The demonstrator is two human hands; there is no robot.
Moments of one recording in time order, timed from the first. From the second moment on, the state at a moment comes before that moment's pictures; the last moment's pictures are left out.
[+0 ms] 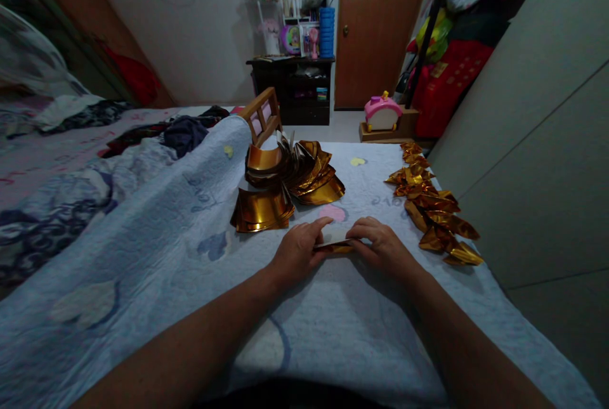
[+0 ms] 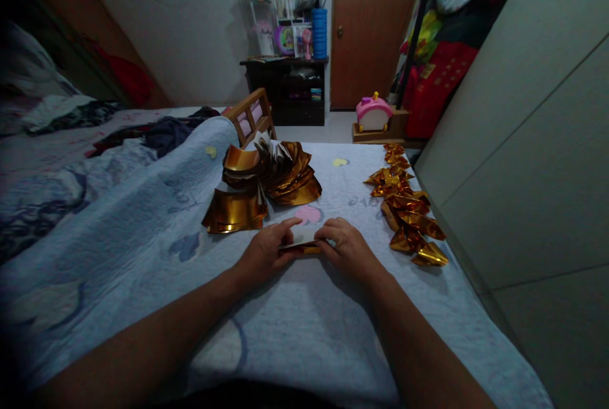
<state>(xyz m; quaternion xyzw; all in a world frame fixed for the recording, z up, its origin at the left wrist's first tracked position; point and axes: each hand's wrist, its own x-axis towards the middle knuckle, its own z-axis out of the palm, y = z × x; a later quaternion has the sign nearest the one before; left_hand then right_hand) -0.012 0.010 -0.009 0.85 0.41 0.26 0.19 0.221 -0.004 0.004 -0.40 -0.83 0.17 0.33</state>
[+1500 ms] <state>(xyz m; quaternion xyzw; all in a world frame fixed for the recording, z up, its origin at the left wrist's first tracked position) -0.006 0.012 0.009 0.42 0.34 0.43 0.72 0.206 -0.010 0.015 -0.39 -0.42 0.67 0.48</state>
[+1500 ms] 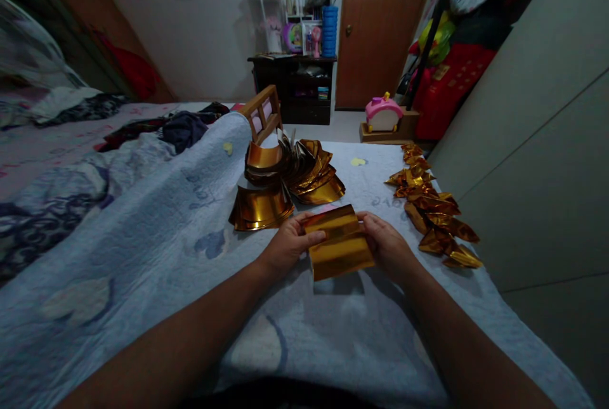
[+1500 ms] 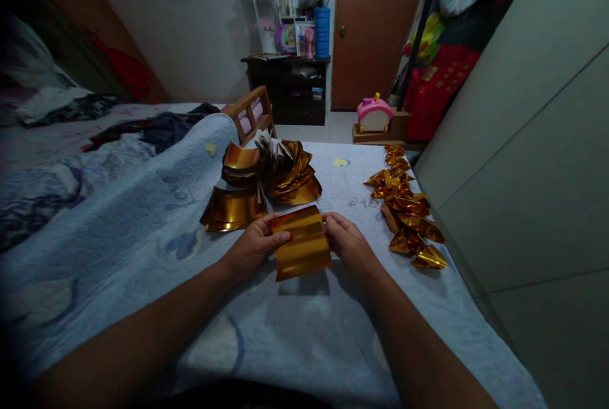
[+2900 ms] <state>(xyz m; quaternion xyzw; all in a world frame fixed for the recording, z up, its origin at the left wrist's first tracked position) -0.003 -0.005 0.016 0.58 0.39 0.45 0.56 0.210 -0.002 0.003 -0.47 -0.69 0.22 0.51</state>
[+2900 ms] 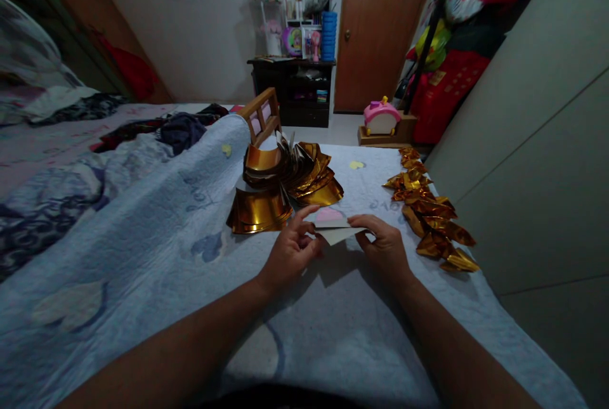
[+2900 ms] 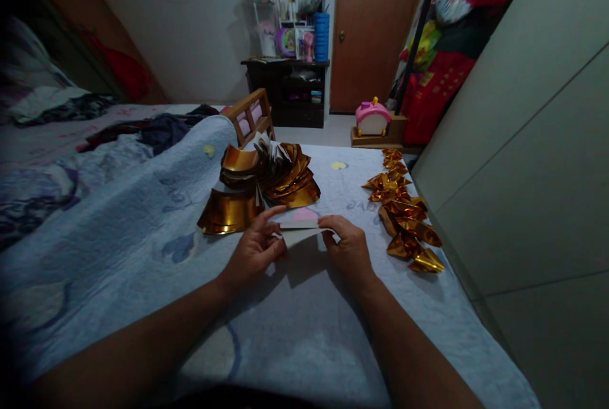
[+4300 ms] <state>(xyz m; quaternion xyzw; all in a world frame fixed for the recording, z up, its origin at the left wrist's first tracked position) -0.015 0.012 0.015 0.55 0.42 0.41 0.59 0.211 -0.004 0.010 -0.44 -0.63 0.46 0.45</state>
